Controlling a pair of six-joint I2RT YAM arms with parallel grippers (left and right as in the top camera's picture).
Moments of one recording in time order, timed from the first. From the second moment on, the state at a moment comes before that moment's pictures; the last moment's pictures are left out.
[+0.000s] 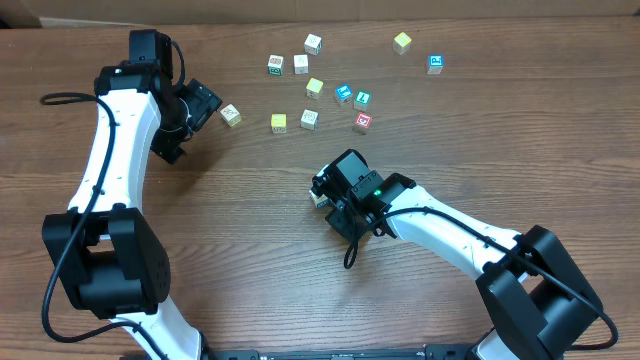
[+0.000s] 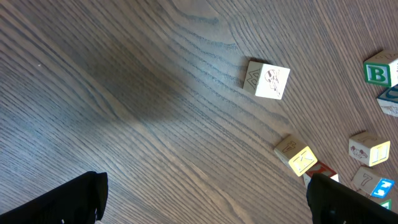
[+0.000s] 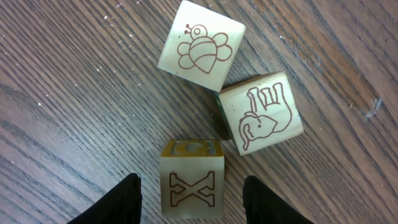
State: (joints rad) left arm 0.06 1.91 1.66 -1.04 0.08 -0.86; right arm 0.70 1.75 1.04 -0.56 -0.04 -0.14
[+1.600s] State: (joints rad) left arm 0.06 1.91 1.66 -1.04 0.08 -0.86; right arm 0.70 1.75 1.04 -0.56 -0.04 -0.11
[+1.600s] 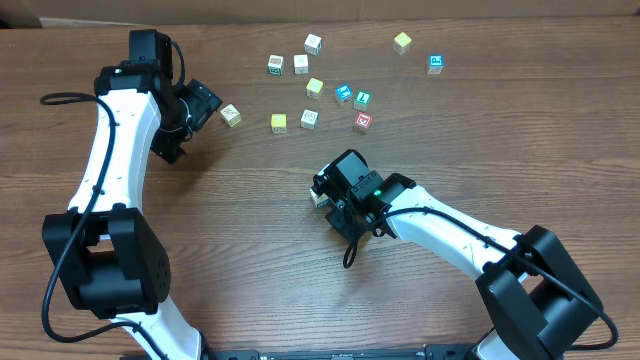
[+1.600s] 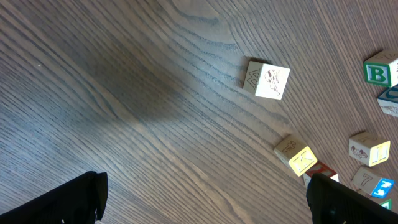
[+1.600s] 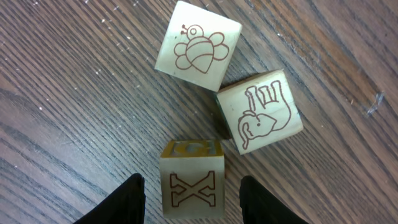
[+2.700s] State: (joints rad) left arm 0.06 1.91 1.66 -1.04 0.08 -0.86; right arm 0.70 1.75 1.01 -0.53 -0.04 -0.11
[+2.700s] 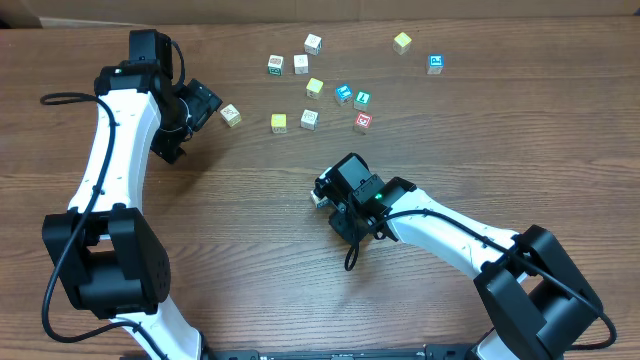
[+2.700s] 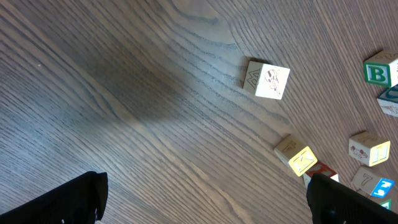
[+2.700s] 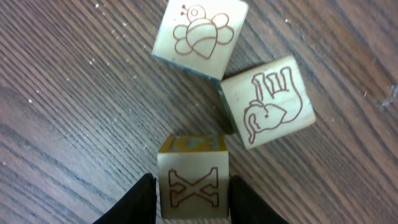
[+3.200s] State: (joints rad) left arm 0.06 1.91 1.66 -1.04 0.08 -0.86; right arm 0.70 1.75 1.01 -0.54 -0.04 -0.12
